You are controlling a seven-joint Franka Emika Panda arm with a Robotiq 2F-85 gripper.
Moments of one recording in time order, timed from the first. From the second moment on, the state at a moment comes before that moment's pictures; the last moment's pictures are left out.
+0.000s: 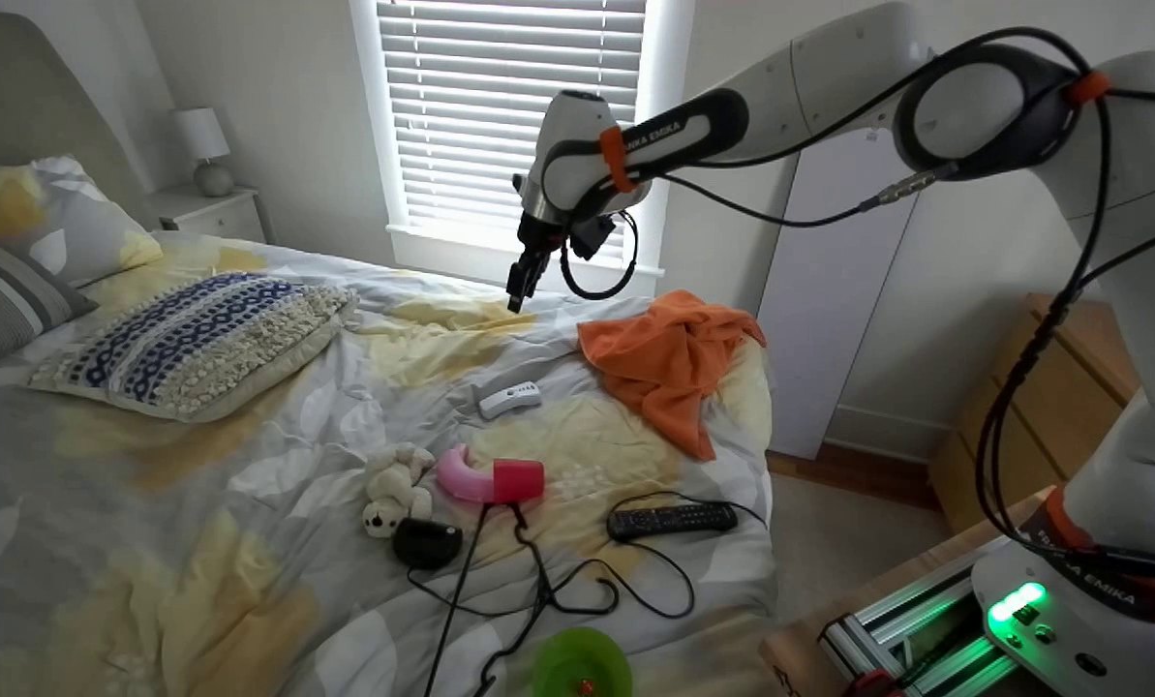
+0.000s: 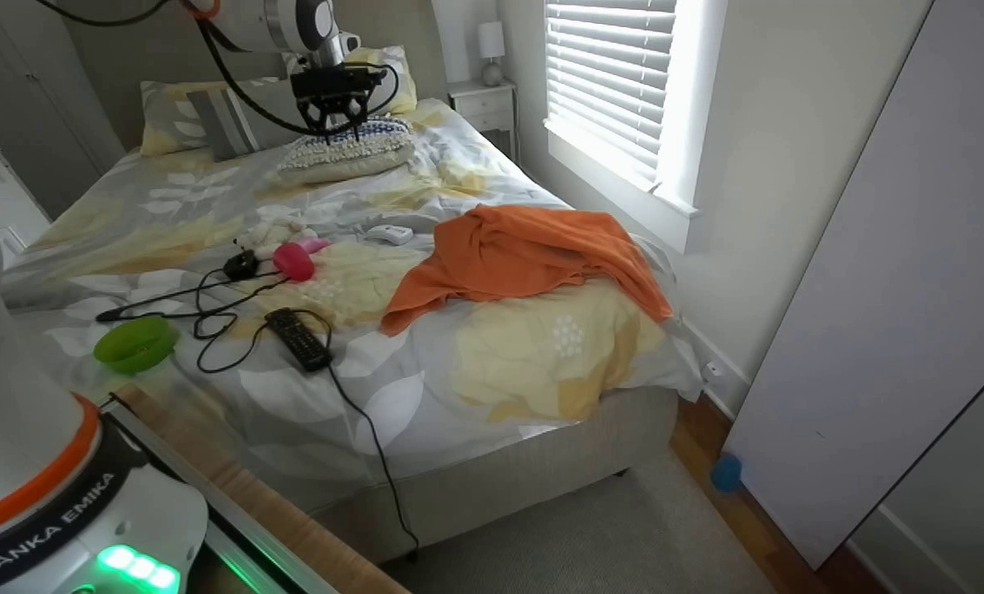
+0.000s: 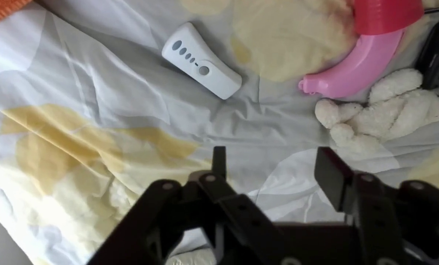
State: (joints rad) arm 0.34 0.80 0.25 -1.32 -0.09 2.35 -0.33
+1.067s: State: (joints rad) arm 0.44 1.27 0.20 -0.85 -0.10 2.29 -0.36
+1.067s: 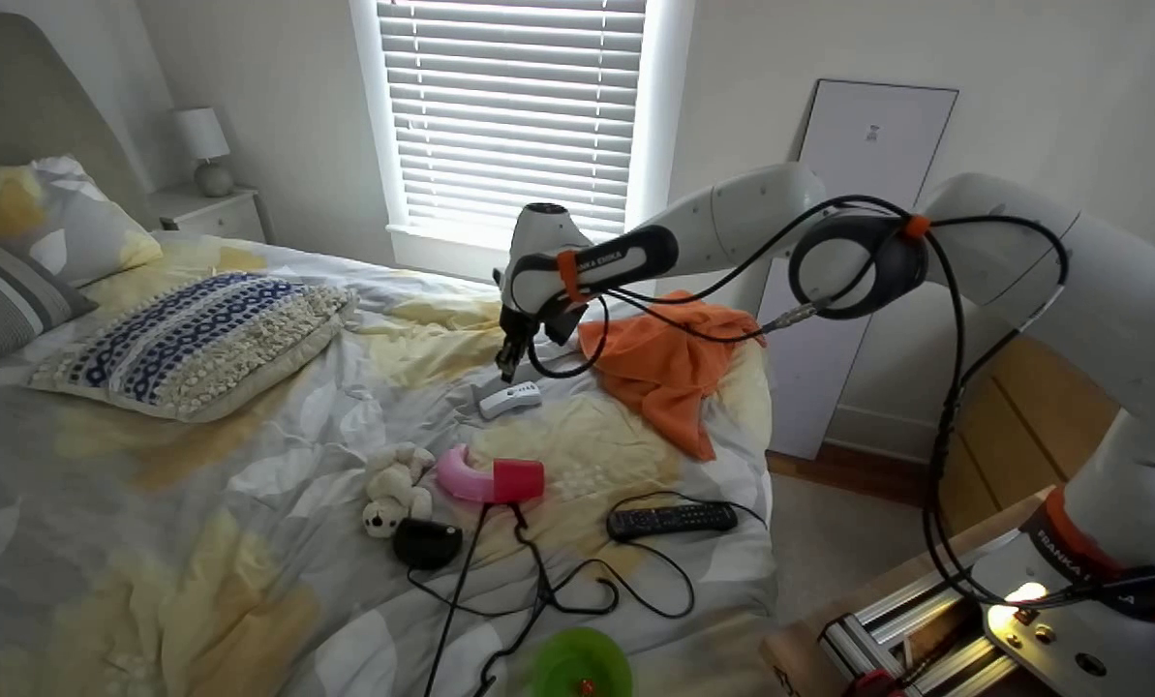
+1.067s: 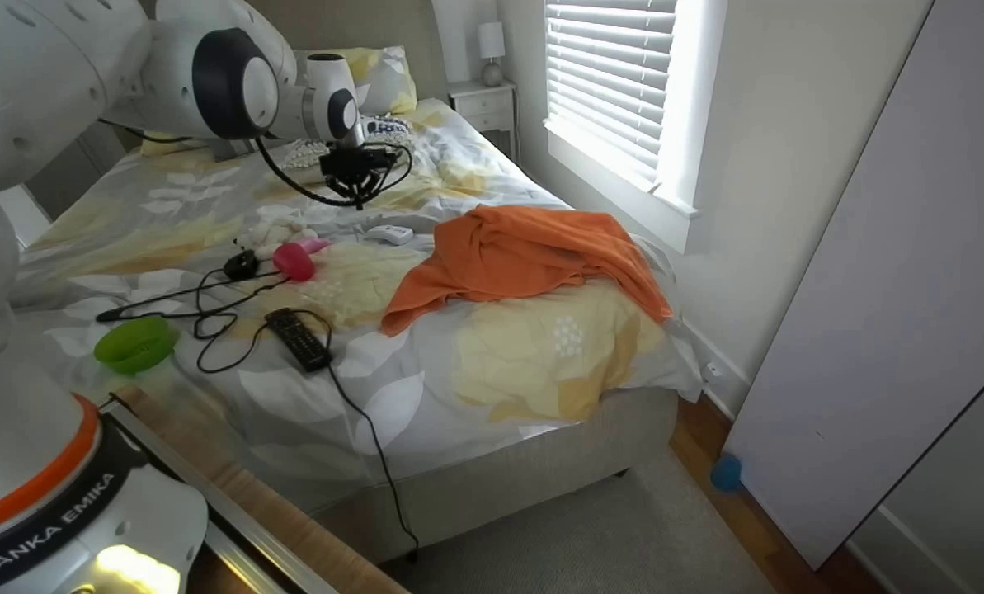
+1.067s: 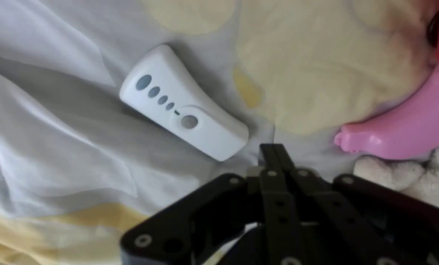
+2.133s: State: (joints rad) arm 0.48 1.45 0.09 -0.61 -0.16 2.28 -0.36
